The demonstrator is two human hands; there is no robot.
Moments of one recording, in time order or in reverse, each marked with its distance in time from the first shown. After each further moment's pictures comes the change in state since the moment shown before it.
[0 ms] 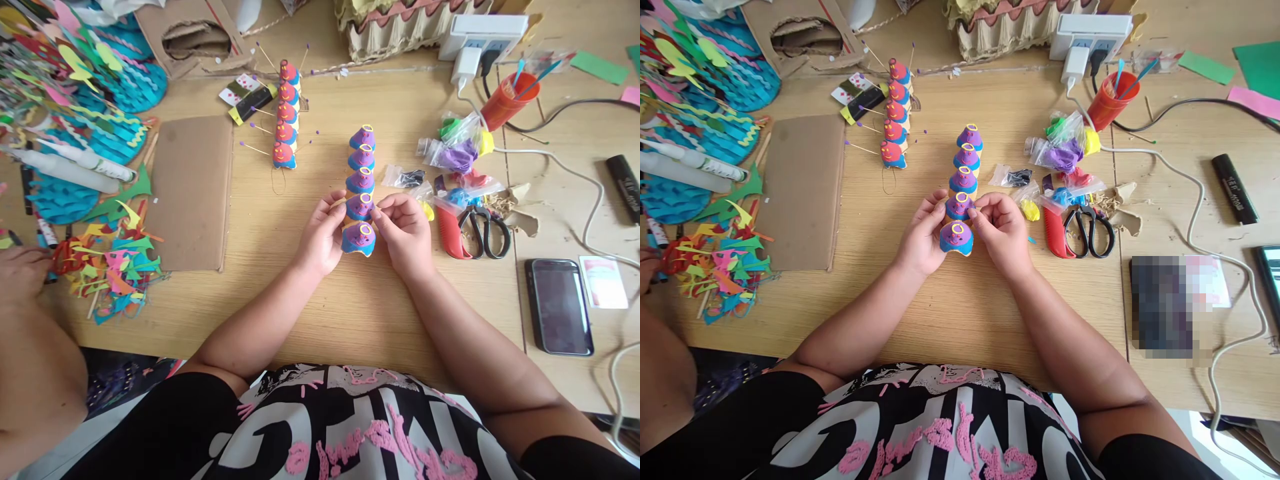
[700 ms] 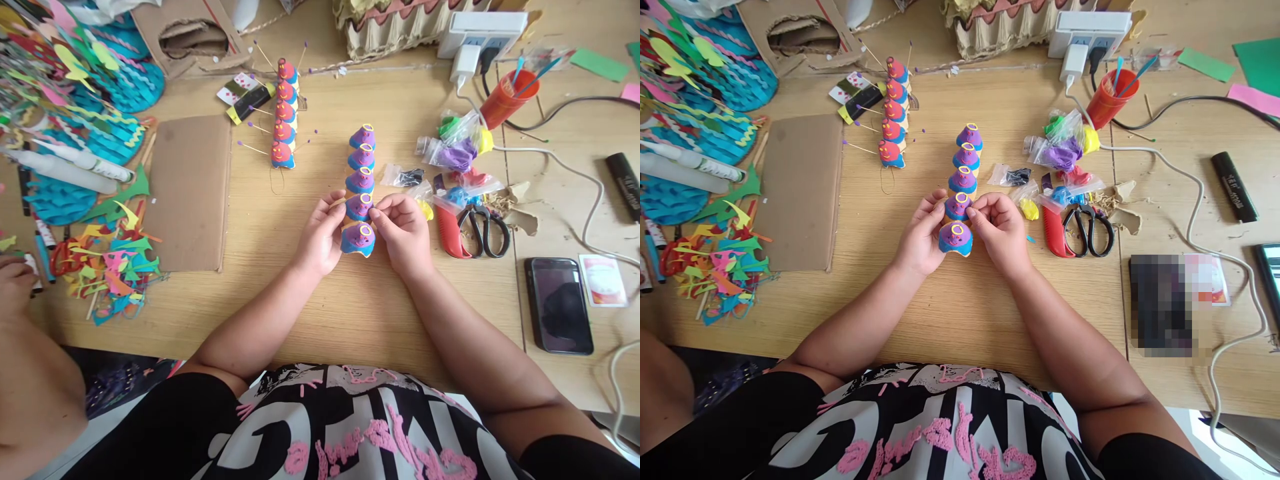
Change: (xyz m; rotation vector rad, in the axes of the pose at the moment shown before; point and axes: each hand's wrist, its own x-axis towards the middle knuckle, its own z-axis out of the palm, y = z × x) left_hand -0.001 0.000 0.001 0.035 0.009 -0.004; right_hand 0.001 -0.001 0.000 0.029 -0.012 0.042
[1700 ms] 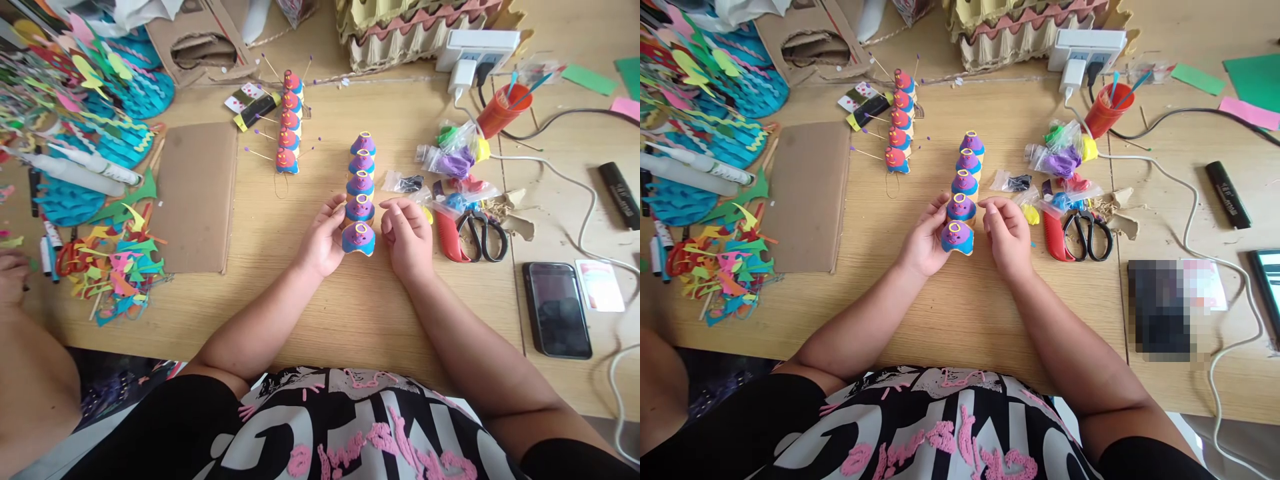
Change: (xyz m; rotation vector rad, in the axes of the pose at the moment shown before) left_hand -0.006 0.015 0.017 -0.305 0.073 -0.156; right_hand -0.003 -0.004 0.000 0.054 0.072 -0.011
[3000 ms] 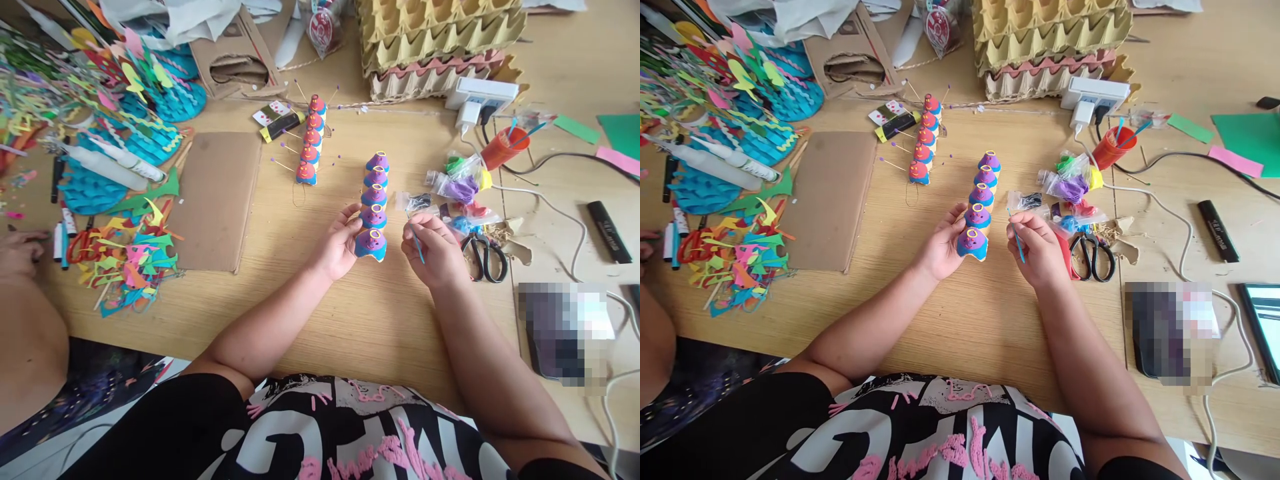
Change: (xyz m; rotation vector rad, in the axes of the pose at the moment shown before) left_hand 0.007 0.006 -0.002 -0.056 -0.061 -0.043; right_hand 0.021 -0.028 -0.031 0.046 -0.151 0.229
